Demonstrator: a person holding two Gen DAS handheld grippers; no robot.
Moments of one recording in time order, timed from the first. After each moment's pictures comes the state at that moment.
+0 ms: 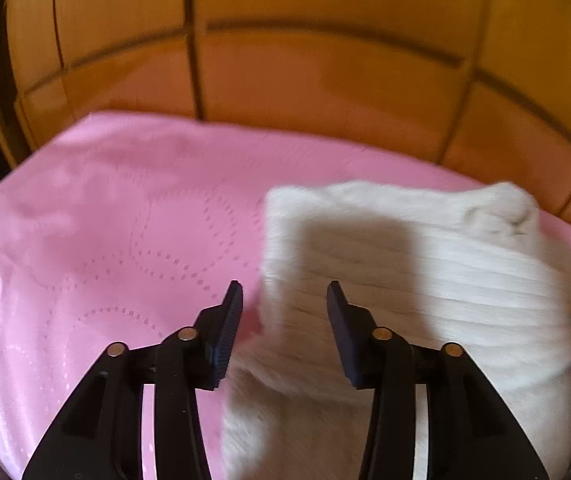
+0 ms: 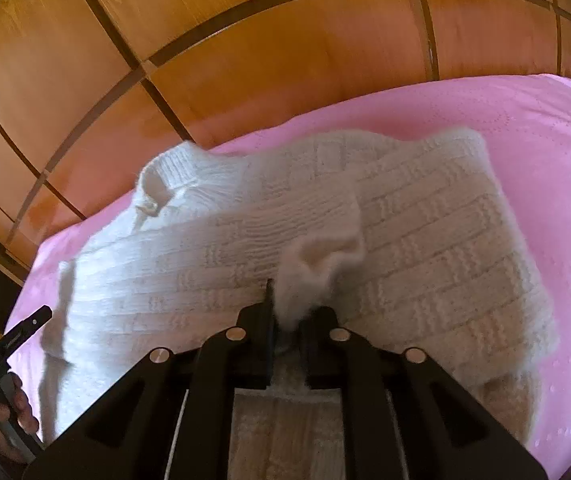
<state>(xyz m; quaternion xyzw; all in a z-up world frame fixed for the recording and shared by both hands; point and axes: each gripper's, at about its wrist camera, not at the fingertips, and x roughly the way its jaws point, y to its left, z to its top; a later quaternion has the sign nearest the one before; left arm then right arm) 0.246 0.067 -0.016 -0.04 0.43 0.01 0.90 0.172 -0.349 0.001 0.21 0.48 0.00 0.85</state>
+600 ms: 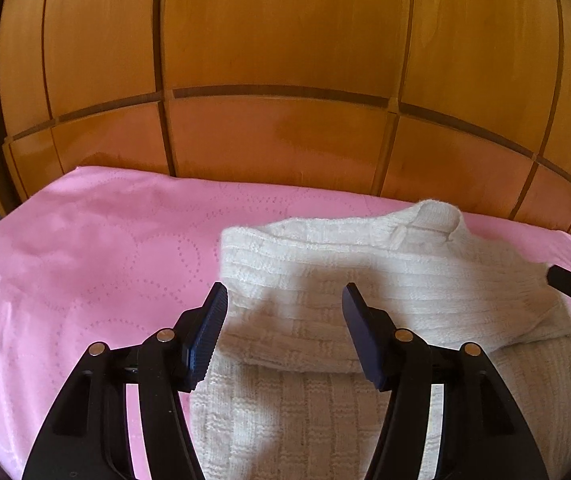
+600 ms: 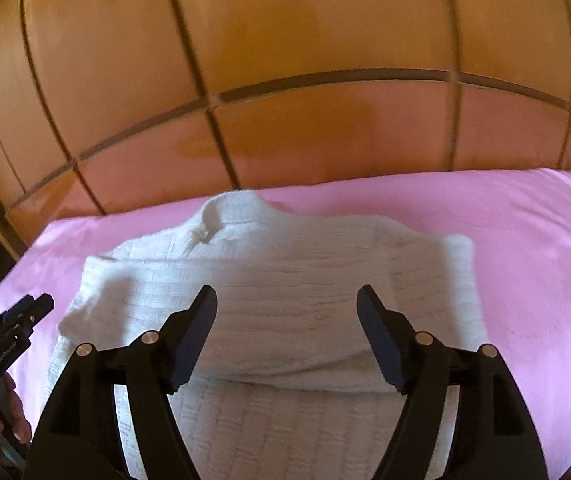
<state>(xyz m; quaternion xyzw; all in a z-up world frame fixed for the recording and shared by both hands) 0.202 0.040 0.023 -0.02 0.36 -0.04 0.93 0.162 -0.303 0.069 0.10 0.43 0.02 0.90</state>
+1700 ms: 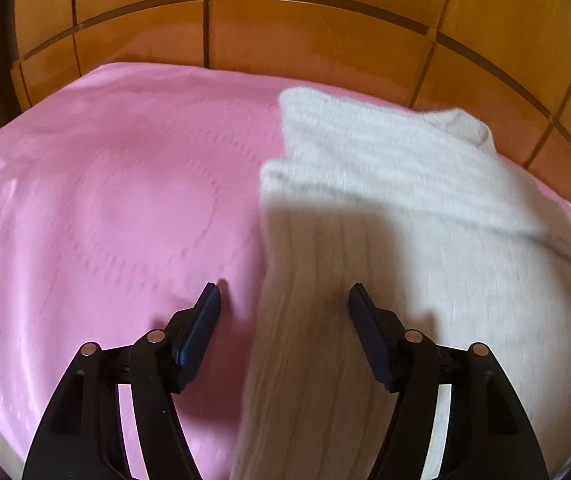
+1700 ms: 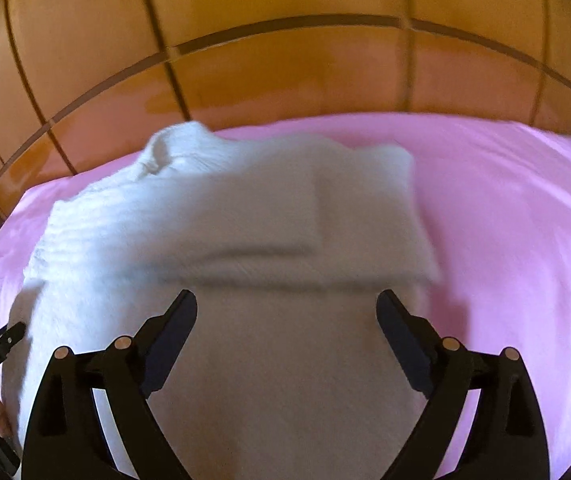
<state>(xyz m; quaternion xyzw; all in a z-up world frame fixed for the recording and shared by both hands) 0.131 0.098 -0.044 -0.06 0.47 -0.03 0.88 0.092 -0.351 0.034 0.10 0.48 -0.03 0.87</state>
